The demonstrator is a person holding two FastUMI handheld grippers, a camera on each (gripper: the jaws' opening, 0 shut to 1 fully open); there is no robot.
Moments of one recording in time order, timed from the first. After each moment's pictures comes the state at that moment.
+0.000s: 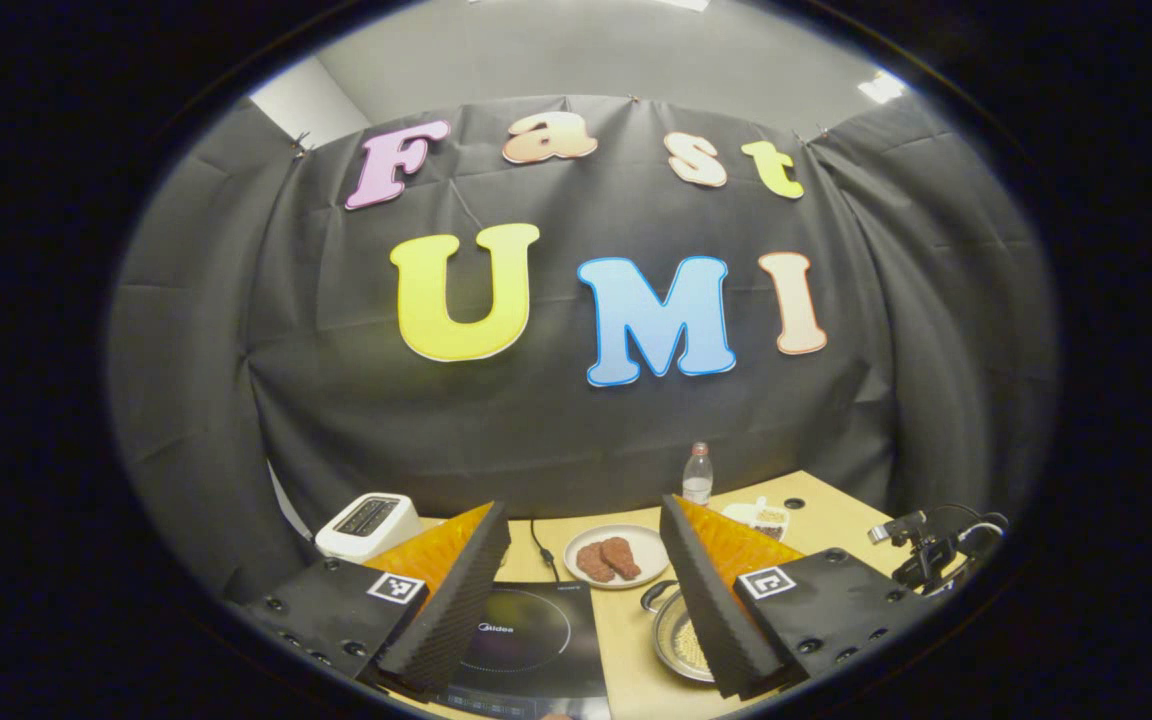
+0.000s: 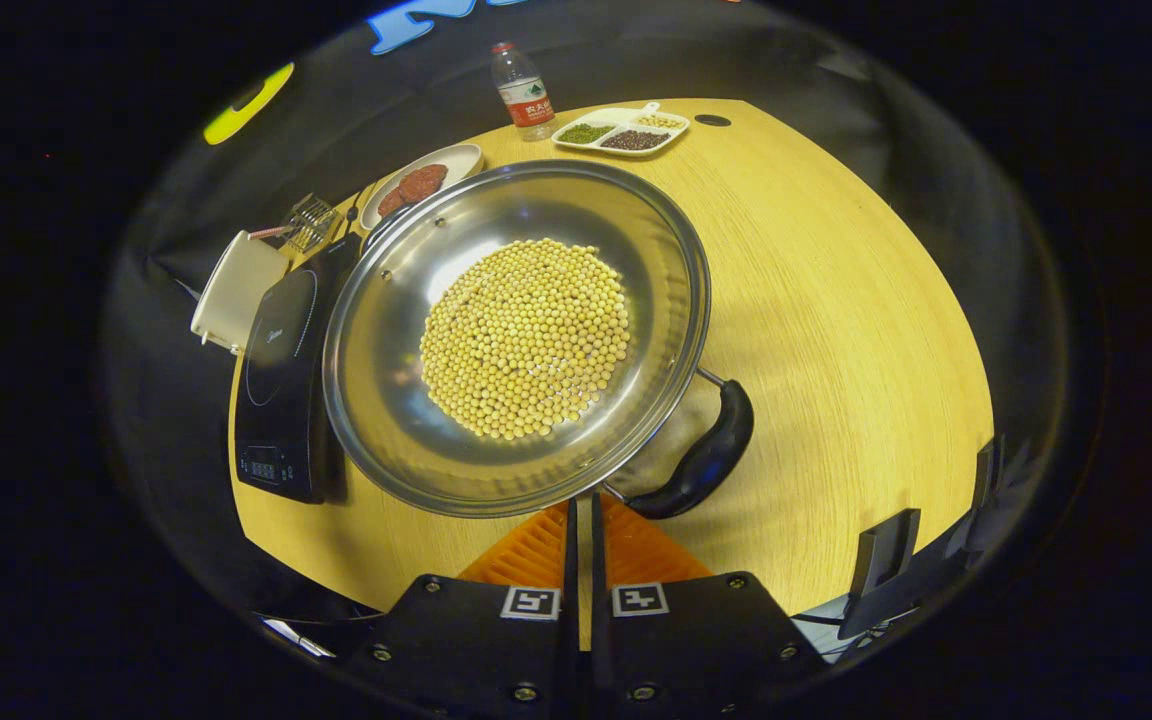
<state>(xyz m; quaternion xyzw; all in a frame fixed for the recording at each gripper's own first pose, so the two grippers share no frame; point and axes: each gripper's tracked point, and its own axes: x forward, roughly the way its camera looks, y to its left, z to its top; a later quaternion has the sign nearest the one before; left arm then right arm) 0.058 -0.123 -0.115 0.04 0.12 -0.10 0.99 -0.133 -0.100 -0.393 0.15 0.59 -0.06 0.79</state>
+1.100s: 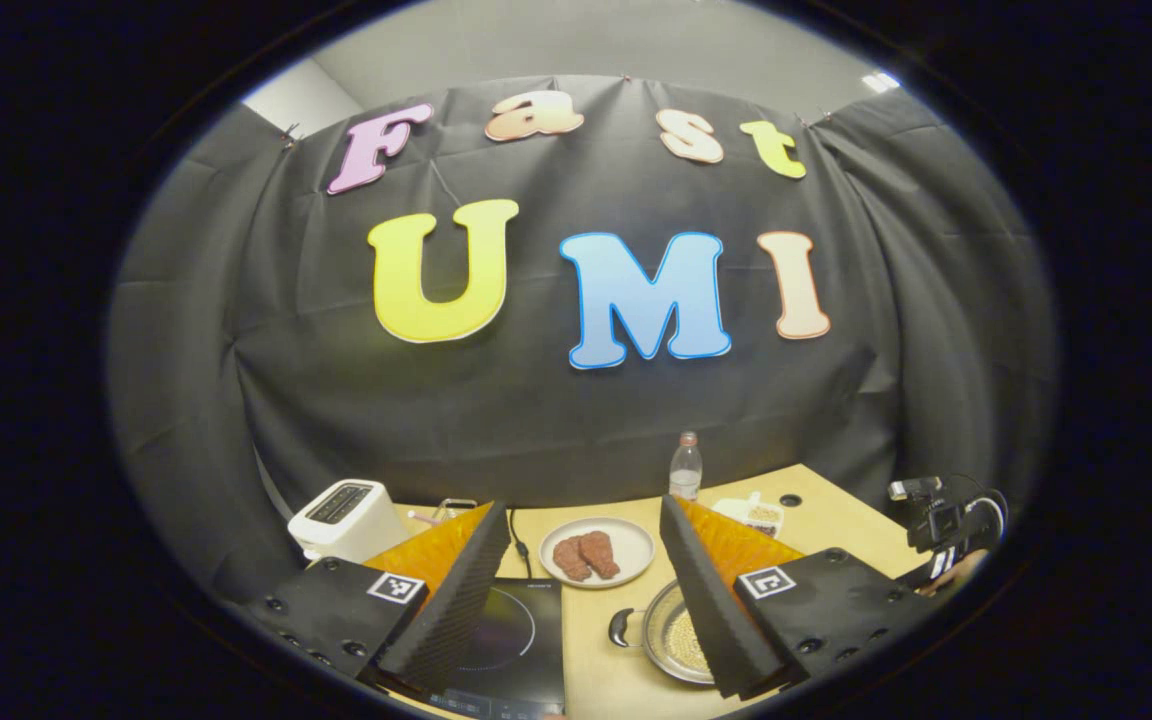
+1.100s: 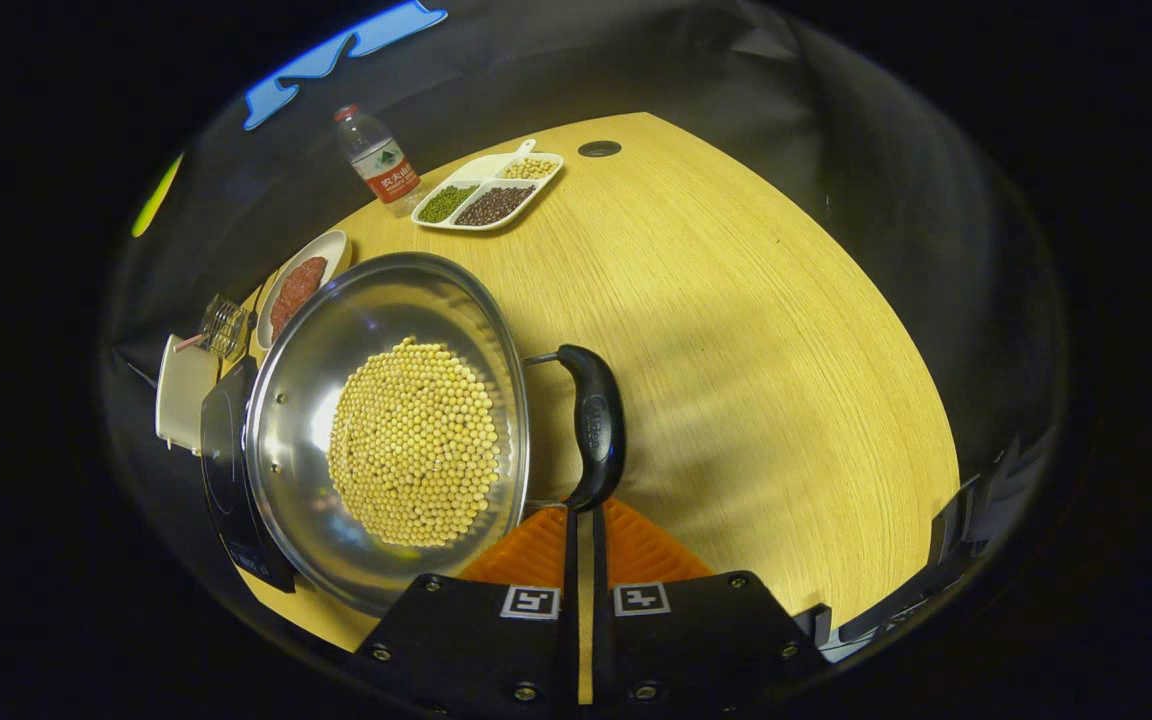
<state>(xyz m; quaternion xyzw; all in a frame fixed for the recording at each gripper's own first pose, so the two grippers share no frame) 0.086 -0.179 -0.142 0.04 0.15 -0.10 0.98 -0.057 -0.224 -0.411 0.18 0.56 -0.15 0.79</state>
